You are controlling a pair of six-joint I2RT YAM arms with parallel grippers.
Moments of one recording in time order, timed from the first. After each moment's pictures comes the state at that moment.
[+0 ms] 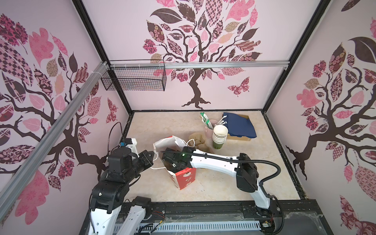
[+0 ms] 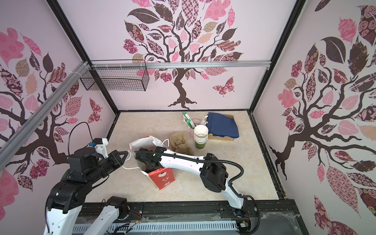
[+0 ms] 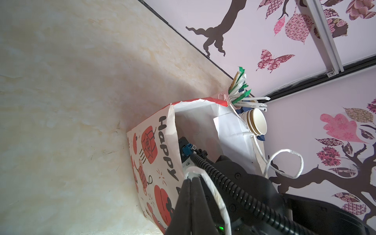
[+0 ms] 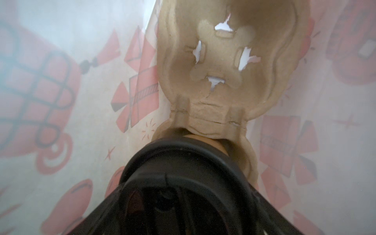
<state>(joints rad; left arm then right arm) -0.18 0.61 1.08 -1.04 0.15 -0.68 1.19 2.17 1.87 -1.04 0.04 0.41</state>
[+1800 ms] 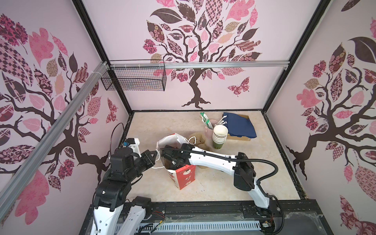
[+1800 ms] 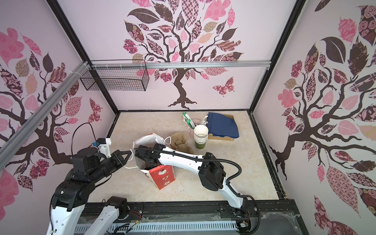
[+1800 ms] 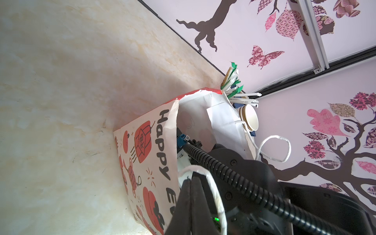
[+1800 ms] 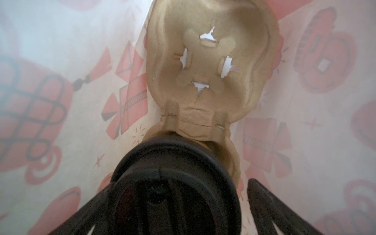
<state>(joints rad) -0.18 0.60 1.02 -0.96 0.22 -0.71 1.17 2.19 2.00 -1.14 0.07 0.39</state>
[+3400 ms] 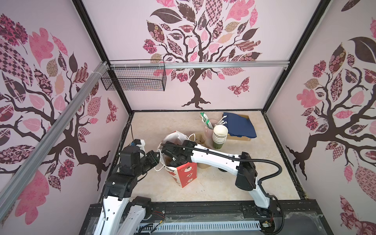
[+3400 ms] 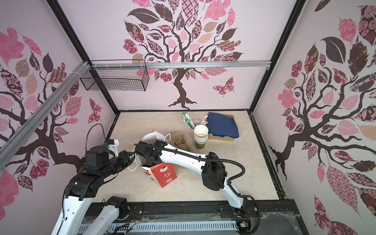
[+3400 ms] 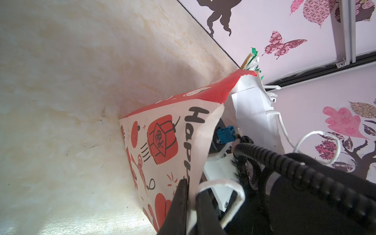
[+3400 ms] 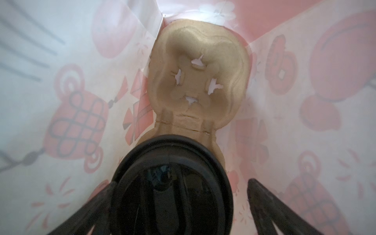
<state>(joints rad) -0.18 0.64 0.89 -0.88 0.26 -0.73 1.16 2.17 2.05 -1.16 0.12 0.41</state>
